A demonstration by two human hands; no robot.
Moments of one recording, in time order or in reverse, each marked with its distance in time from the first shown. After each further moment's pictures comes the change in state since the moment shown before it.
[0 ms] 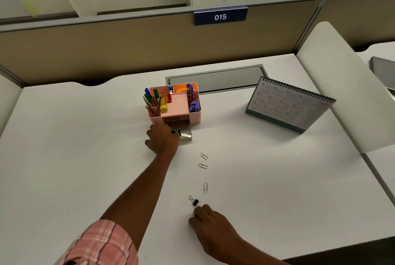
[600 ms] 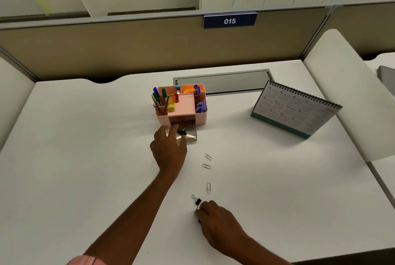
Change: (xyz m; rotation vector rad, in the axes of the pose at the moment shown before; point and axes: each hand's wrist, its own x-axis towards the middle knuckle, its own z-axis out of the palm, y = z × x) left_hand -0.056 -0.033 -0.014 -0.177 0.196 0.309; right_hand 0.001 0.010 -0.010 0.044 0.070 0.038
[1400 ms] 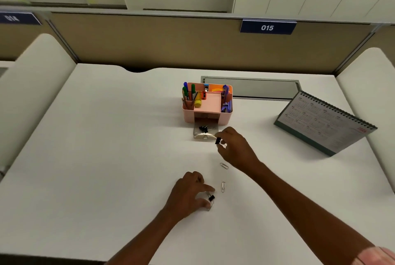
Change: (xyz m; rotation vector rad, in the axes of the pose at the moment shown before) left_hand -0.124 -0.074 -0.011 -0.221 -0.599 0.339; right_hand 0.148 0.062 -0.121 0.176 0.243 0.115
